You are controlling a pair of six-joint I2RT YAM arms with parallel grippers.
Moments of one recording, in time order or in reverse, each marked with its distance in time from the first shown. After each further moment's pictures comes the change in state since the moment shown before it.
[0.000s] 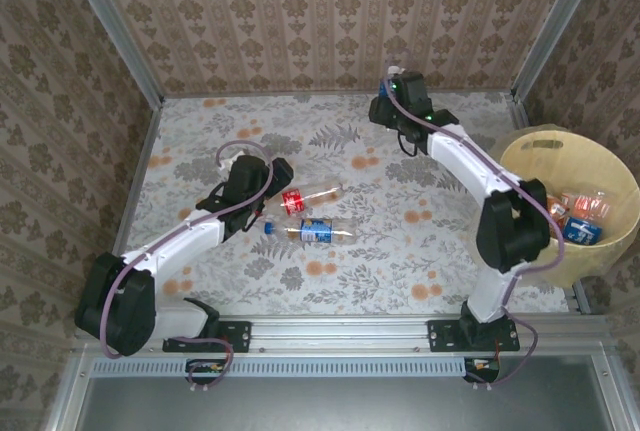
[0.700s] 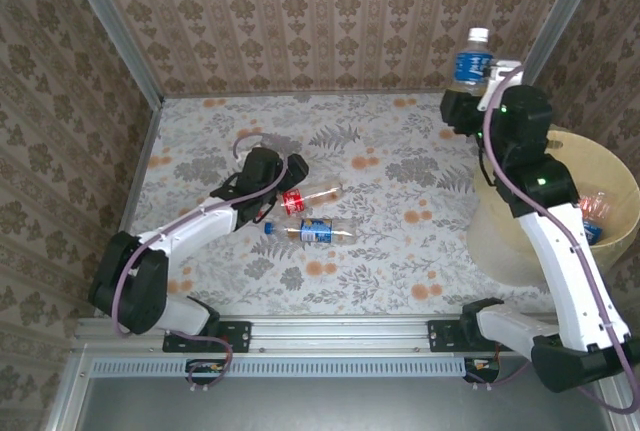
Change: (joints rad) left arm -0.047 0.133 0.108 0.011 0.065 0.000; right arm -0.158 -0.672 -0.104 -0.193 0.009 -0.238
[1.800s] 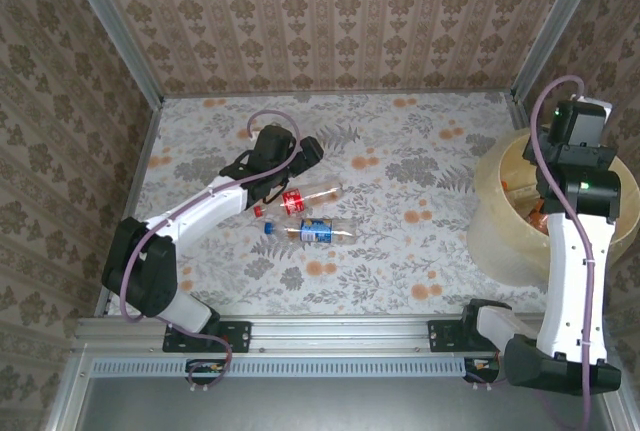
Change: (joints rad) left arm -0.031 0.098 0.231 -0.142 0.035 0.024; right arm -0.379 -0.011 0.085 -0.491 0.352 -0.095
